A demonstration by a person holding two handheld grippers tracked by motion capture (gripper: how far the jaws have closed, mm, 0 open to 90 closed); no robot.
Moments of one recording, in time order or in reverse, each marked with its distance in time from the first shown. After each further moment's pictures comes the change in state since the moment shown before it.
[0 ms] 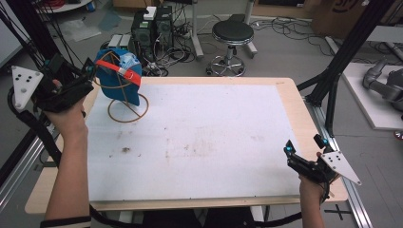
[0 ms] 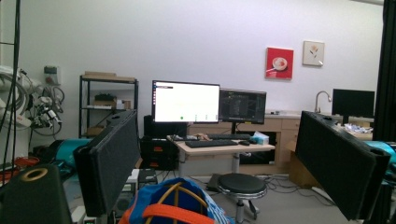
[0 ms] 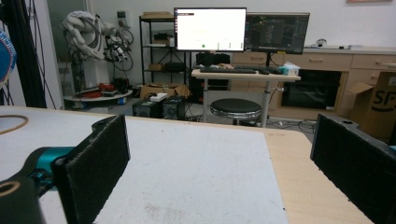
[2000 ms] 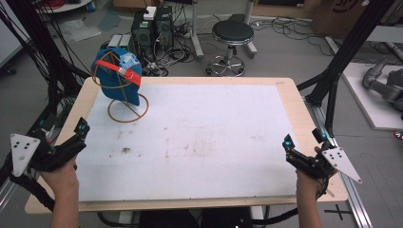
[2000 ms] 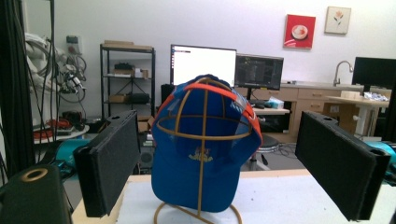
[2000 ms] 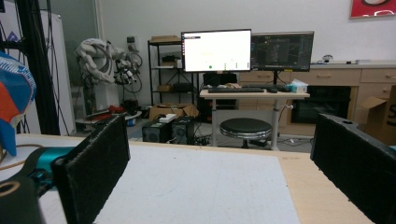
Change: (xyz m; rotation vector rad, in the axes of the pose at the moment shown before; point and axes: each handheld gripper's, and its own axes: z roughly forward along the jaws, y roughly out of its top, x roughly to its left) left arm 0.014 -0.071 -0.110 0.122 0.067 0.012; right arm 0.009 0.014 0.006 -0.081 0.025 0.039
